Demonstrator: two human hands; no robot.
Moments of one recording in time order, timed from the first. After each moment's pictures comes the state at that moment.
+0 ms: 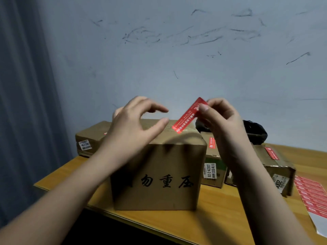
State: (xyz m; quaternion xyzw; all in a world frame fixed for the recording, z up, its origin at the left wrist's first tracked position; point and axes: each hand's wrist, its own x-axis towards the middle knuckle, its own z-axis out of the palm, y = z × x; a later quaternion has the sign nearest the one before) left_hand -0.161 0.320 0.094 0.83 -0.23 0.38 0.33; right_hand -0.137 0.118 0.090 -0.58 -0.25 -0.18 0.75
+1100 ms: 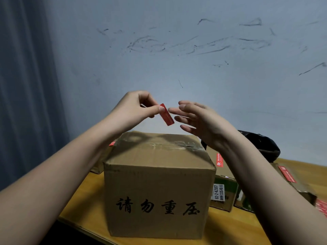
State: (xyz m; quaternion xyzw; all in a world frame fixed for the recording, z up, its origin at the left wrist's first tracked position) left_hand -0.076 0.335 0.146 0.84 -0.16 0.25 0.46; right_hand -0.059 0.144 0.131 -0.67 -0.19 0.02 0.72
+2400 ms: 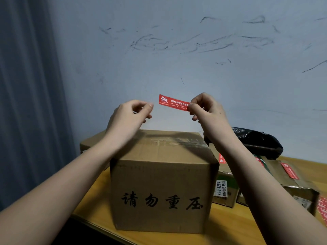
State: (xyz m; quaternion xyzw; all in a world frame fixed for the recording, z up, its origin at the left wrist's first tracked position) left_hand -0.081 0.350 0.113 0.83 -0.08 0.32 0.44; right_hand -0.069 0.151 0.123 -0.76 -0.20 -0.27 0.56
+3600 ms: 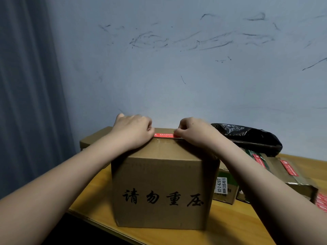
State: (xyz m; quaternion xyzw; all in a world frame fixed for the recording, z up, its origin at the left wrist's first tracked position) left_hand -0.073 0.344 0.106 0.97 -0.07 0.22 0.00; right_hand -0.055 0.165 0.107 -0.97 -0.15 -0.10 0.18
